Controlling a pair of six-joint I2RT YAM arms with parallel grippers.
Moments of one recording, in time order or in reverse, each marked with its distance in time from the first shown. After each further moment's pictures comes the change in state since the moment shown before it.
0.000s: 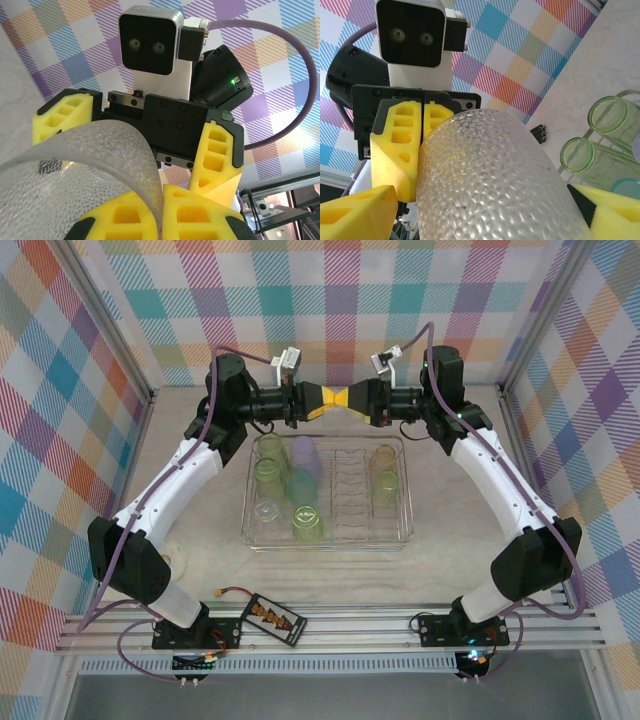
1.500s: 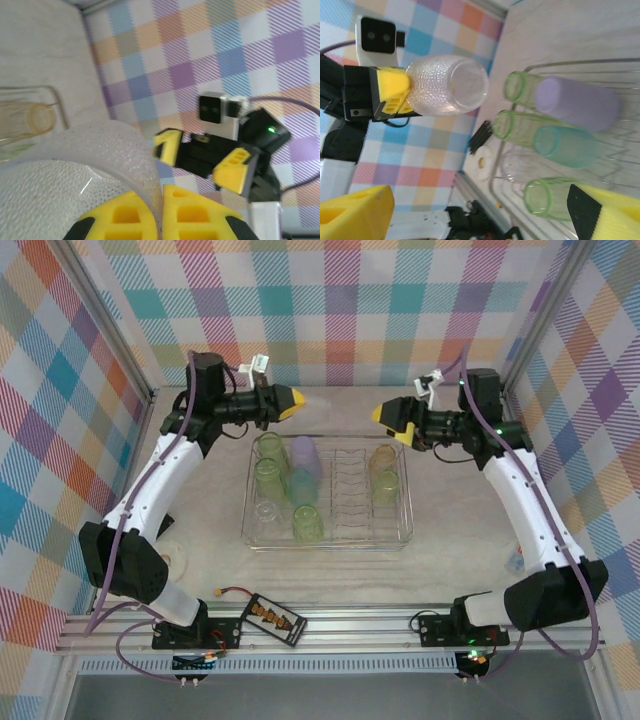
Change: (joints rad) left arm 0.150 -0.013 0.016 -0.291 -0.045 0.171; right arm -0.128 -0.167 -0.104 -0.354 0.135 -0.116
